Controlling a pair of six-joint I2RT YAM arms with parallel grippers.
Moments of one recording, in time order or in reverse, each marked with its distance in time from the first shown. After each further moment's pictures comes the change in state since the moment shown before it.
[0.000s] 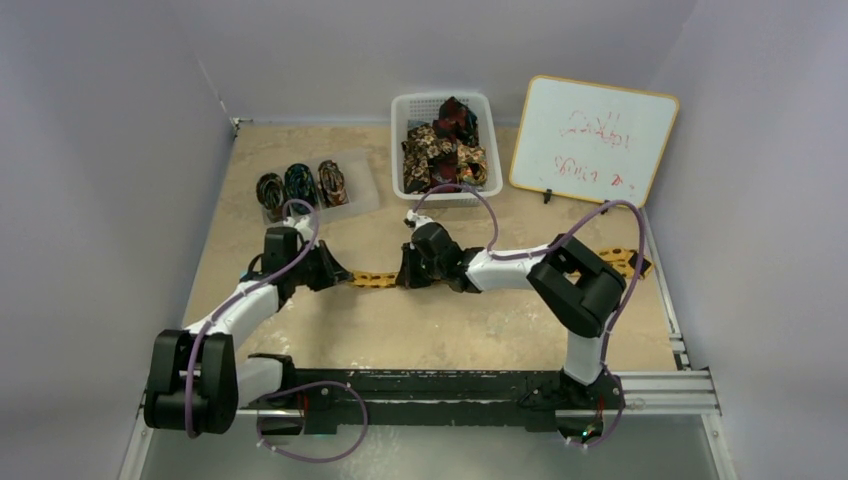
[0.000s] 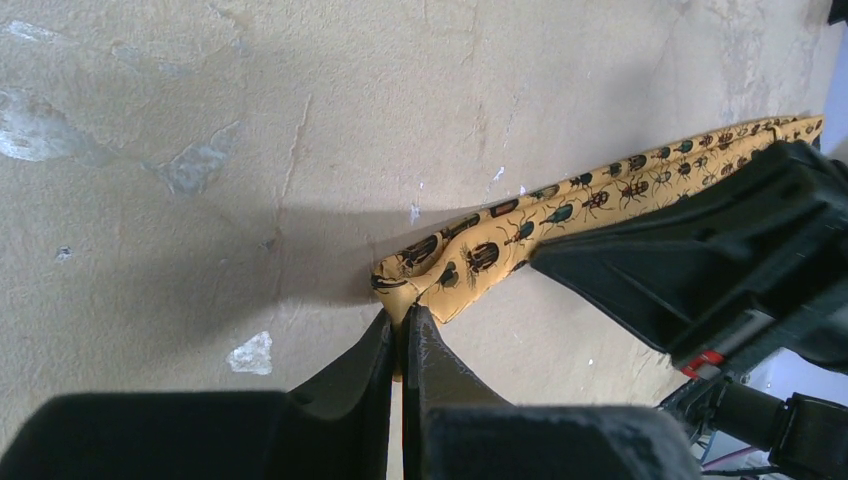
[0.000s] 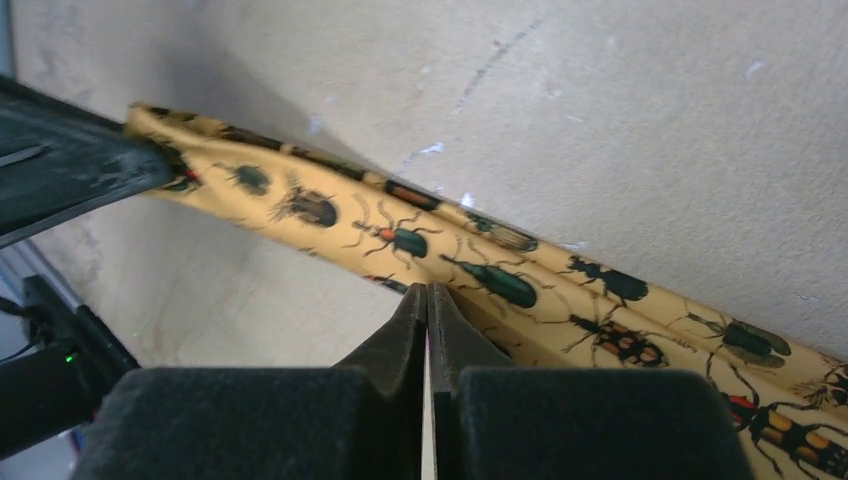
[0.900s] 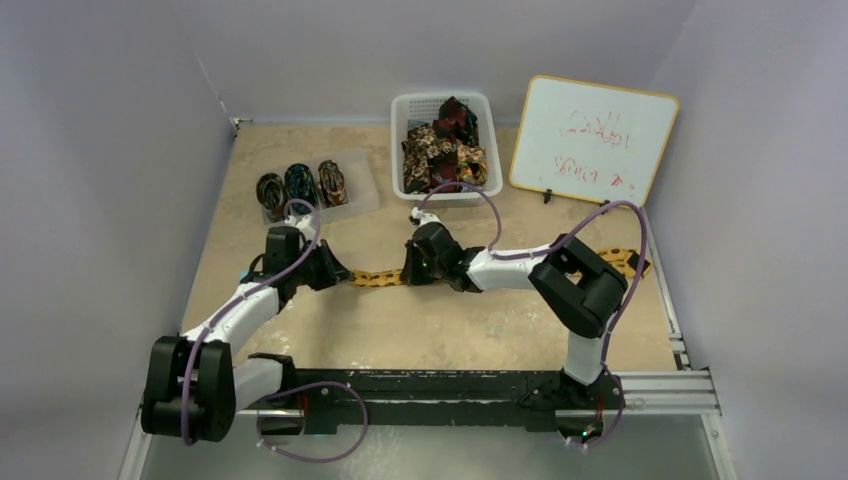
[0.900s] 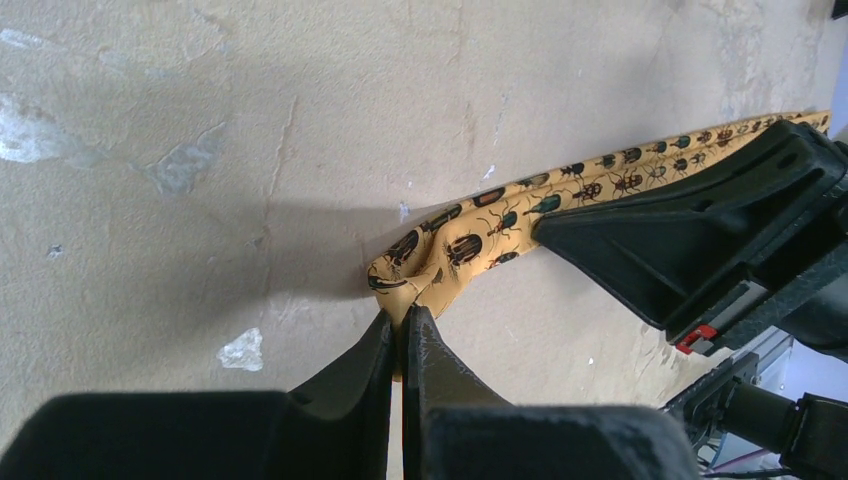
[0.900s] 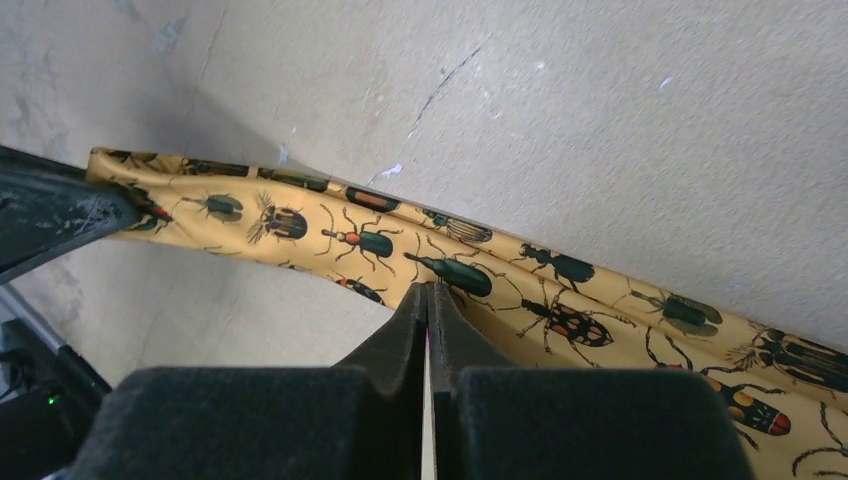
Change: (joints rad) left arm -0.032 -0.032 0.003 -0.022 -0.036 -0.002; right arm 0.000 0.005 -0.002 -0.030 0.090 0.016
